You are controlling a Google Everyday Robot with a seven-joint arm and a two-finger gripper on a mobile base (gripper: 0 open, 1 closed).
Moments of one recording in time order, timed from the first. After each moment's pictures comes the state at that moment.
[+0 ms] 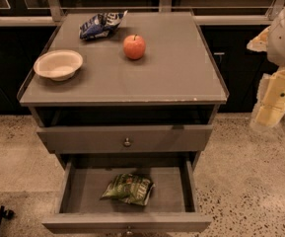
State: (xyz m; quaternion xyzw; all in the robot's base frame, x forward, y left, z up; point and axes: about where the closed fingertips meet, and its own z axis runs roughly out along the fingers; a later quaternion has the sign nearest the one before) arm 0.438 -0.217 0.976 -0.60 0.78 -0.03 0.16
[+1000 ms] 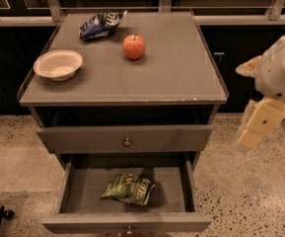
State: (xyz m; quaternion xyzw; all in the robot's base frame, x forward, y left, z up) arm 0.433 -0.202 0.930 -0.59 0.78 0.02 0.20
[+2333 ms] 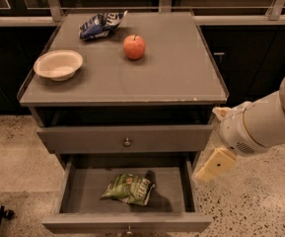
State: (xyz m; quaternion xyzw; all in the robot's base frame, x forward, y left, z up) arm 0.428 -0.163 0.817 -0.52 0.81 0.06 0.27
